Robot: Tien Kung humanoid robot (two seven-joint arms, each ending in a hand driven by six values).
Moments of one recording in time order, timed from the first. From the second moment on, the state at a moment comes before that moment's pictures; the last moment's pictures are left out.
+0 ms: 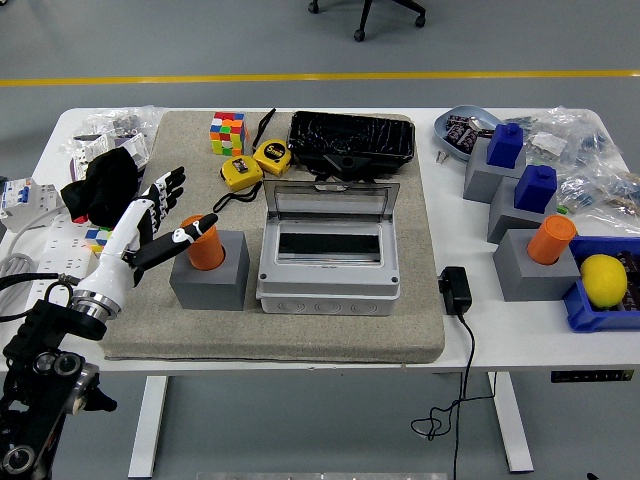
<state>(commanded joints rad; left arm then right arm) -0.03 0.04 -1.45 -1.43 1.53 -0.08 -0.10 0.11 -0.18 0.67 0.20 -0.87 -0.18 -0.05</state>
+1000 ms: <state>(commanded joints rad) -0.06 0.01 -1.39 -1.33 1.26 -0.04 -0.11 0.12 -0.19 0.66 0.21 -0.86 -0.17 -0.05</state>
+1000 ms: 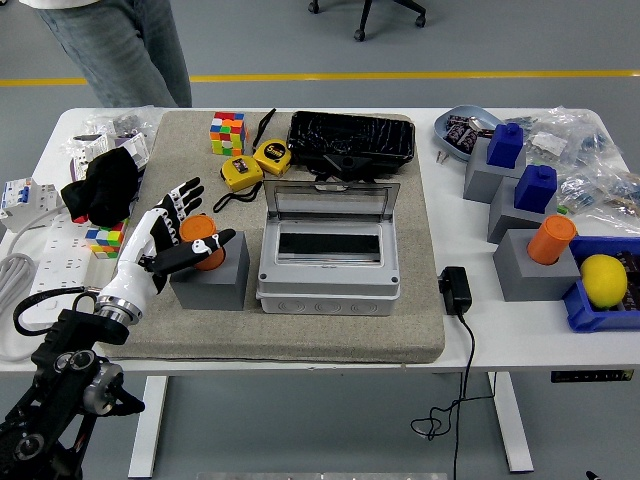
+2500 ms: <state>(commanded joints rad) -0.09 0.01 -1.30 -1.36 1.23 0.01 -0.11 0.12 -0.19 0.66 0.21 -0.86 -0.18 -0.06</state>
